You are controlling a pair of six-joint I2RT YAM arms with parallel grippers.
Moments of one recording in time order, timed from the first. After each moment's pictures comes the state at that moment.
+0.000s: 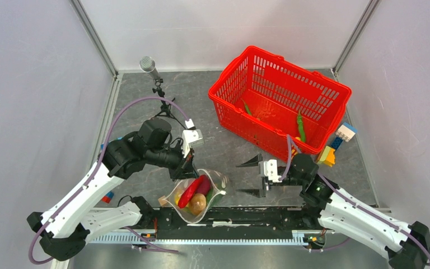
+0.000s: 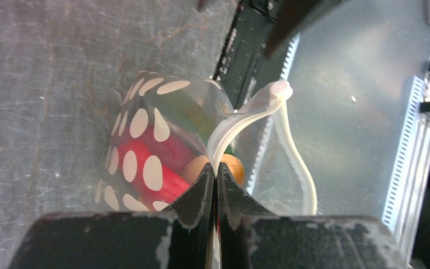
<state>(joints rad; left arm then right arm) -0.78 0.92 1.16 -1.01 0.57 0.05 0.87 0.61 0.35 0.19 -0.69 -0.30</state>
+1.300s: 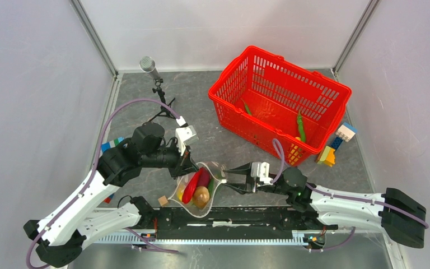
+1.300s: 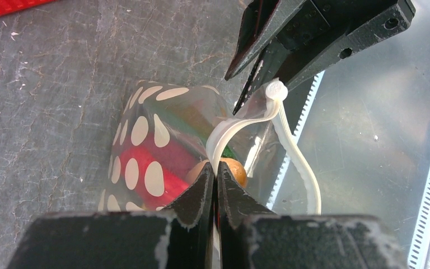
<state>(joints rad) -0.78 0.83 1.07 -0.87 0.45 -0.04 1.13 0.89 0.20 0.86 -0.29 -0.12</state>
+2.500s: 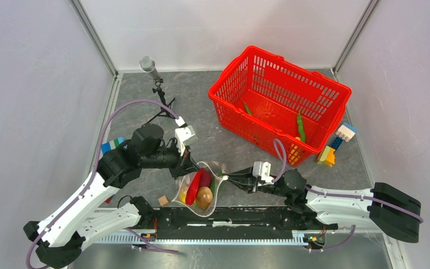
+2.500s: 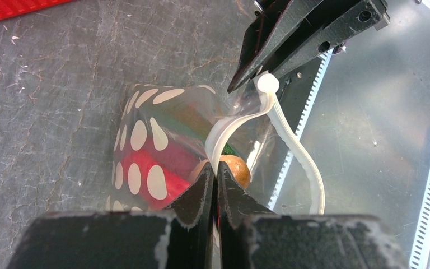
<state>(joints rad) -0.78 0.81 1.04 -0.82 0.45 -0.06 1.13 0.98 0.14 1.06 -0.24 -0.08</state>
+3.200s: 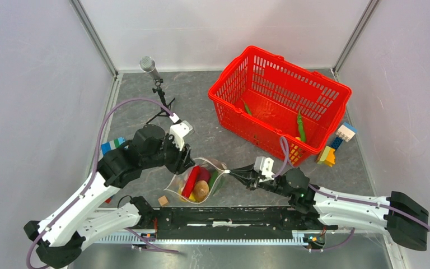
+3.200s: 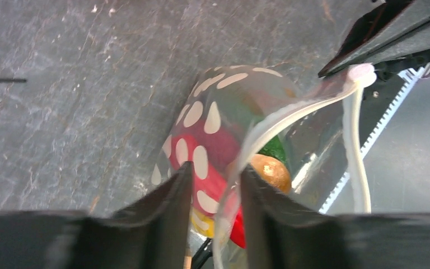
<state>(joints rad) -0.78 0.80 1.03 -0.84 0.17 -0.07 1.13 0.82 0.17 0.83 -0.13 -0.07</state>
